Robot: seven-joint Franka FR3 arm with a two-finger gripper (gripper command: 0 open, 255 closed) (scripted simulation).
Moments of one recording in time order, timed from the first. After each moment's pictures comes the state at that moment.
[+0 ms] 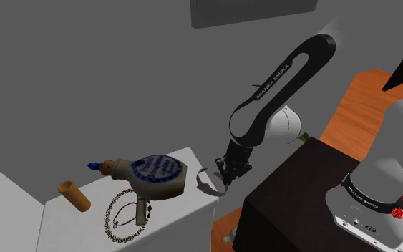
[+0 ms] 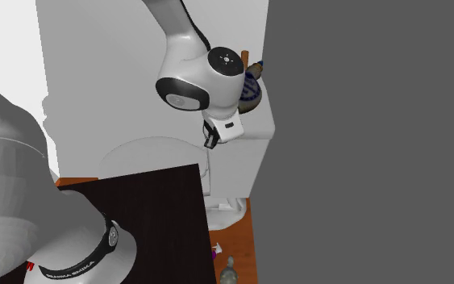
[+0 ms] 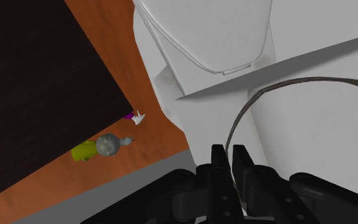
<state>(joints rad) 0.41 0.02 0.30 -2.72 1.05 2.78 0.25</state>
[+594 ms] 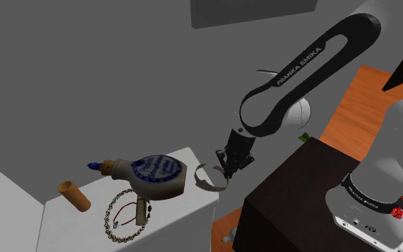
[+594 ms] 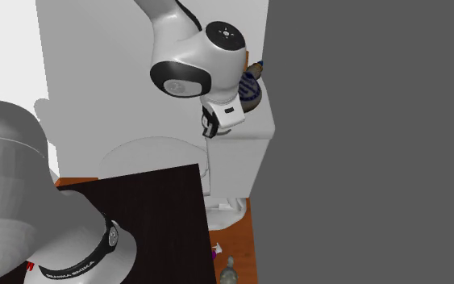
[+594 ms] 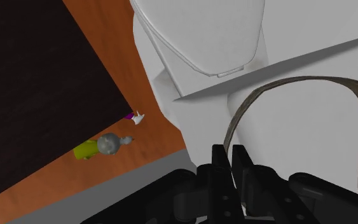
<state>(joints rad) 0.39 -0.13 0.29 -2.75 0.89 2.67 0.42</state>
